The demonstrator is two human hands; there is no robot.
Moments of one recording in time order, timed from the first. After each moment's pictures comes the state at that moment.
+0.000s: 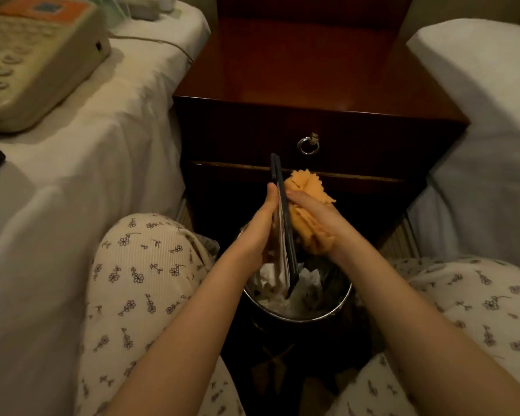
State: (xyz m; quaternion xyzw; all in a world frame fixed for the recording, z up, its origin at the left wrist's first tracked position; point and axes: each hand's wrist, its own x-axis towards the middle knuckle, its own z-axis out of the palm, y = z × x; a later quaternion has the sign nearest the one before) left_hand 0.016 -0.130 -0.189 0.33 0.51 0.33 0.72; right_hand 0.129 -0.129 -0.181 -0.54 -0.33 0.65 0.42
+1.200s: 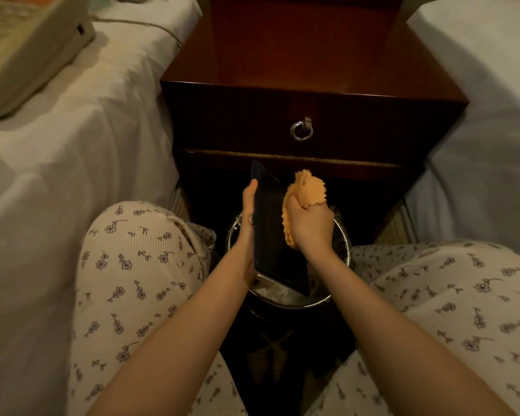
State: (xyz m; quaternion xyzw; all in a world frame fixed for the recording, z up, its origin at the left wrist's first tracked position) left_hand 0.030 -0.134 -0.205 0.22 0.43 0.45 0.75; right_hand 0.112 -0.139 -0.219 -0.69 -0.44 0.32 0.47
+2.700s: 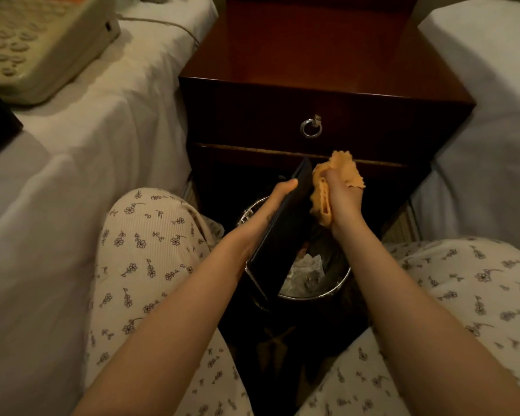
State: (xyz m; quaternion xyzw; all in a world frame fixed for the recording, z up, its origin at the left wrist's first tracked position) left_hand 0.016 -0.132 -0.210 0.37 0.44 0.28 0.77; right_hand 0.138 -0.121 -0.197 -0.66 -0.23 0.46 0.55
